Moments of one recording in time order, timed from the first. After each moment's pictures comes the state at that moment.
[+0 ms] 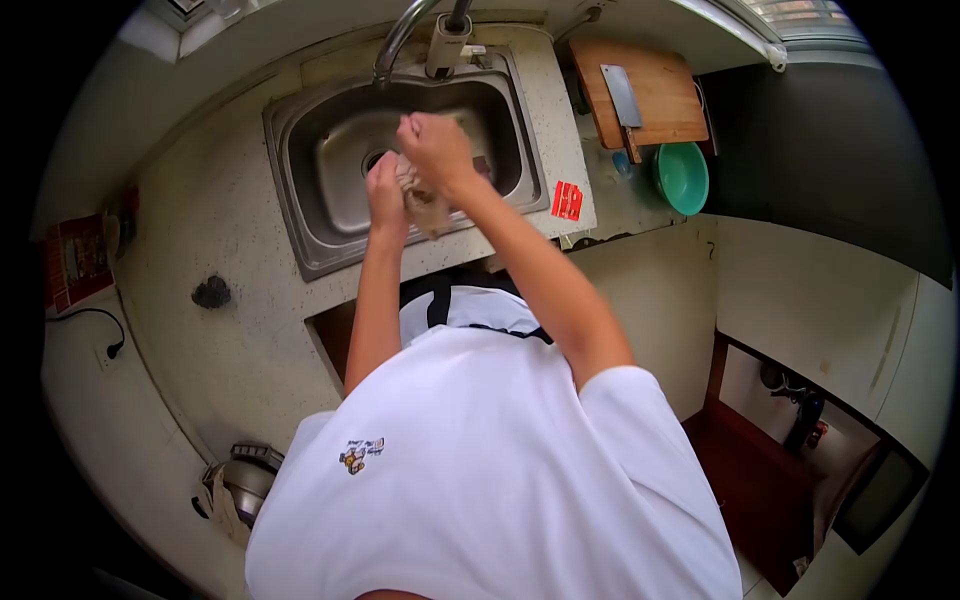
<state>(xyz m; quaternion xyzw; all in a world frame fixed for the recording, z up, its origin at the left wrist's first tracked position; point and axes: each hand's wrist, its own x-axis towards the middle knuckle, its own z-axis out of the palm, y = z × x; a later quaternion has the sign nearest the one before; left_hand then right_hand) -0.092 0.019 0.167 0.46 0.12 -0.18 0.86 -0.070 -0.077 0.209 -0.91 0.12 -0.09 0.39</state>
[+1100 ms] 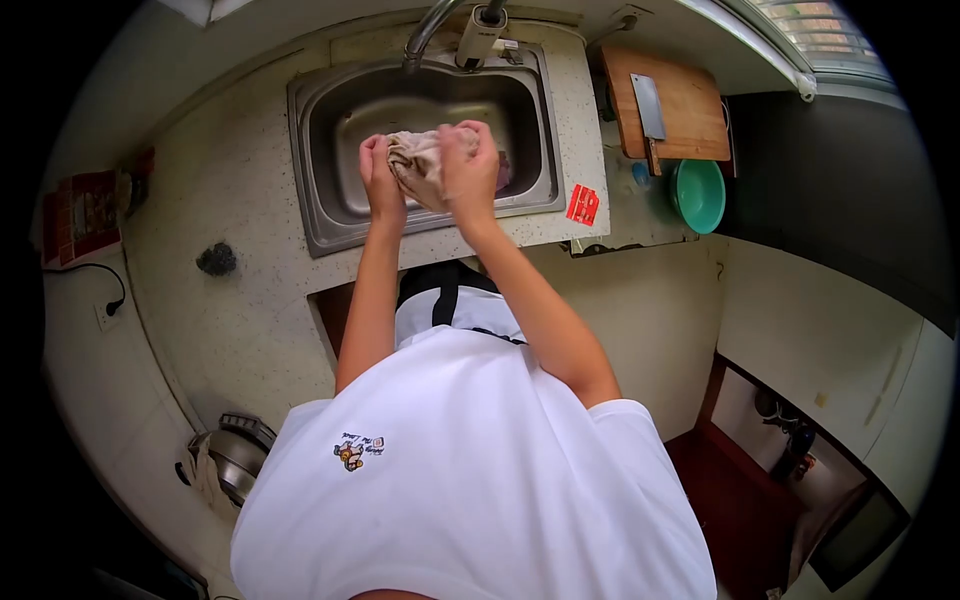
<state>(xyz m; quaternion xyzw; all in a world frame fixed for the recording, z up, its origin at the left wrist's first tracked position) -0.087 0.033 0.166 0.48 0.18 -0.01 0.86 -0.120 -0.054 0.224 -0.68 0.25 -0.16 0.67</state>
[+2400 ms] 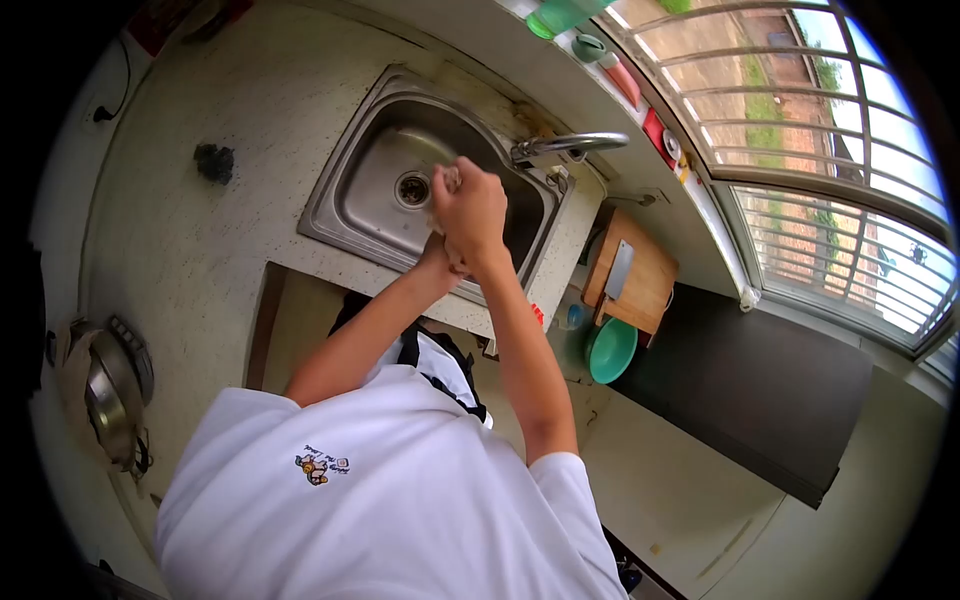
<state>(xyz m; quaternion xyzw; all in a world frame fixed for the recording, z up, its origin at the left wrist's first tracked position) -0.112 0.032 0.202 0.07 0.17 -0.14 0.97 -0.064 0.009 0.273 -0.95 -0.10 -0.05 0.29</state>
